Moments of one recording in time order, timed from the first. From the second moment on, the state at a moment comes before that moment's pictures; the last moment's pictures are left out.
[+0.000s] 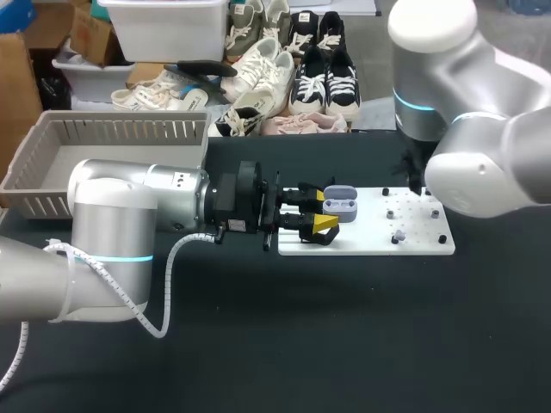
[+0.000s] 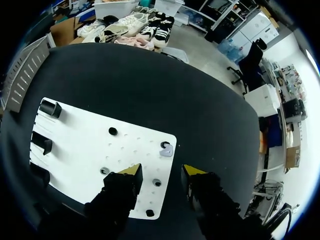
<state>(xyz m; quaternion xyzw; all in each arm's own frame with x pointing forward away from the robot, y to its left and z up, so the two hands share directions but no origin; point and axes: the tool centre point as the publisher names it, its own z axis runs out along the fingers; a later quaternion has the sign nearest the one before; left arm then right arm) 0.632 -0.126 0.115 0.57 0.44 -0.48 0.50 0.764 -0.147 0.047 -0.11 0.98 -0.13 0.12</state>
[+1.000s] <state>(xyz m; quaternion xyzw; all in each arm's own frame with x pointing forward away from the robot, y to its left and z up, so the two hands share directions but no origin) 0.632 -0.126 0.115 0.57 0.44 -0.48 0.50 0.778 -0.153 0.029 -0.10 0.98 -0.14 0.11</state>
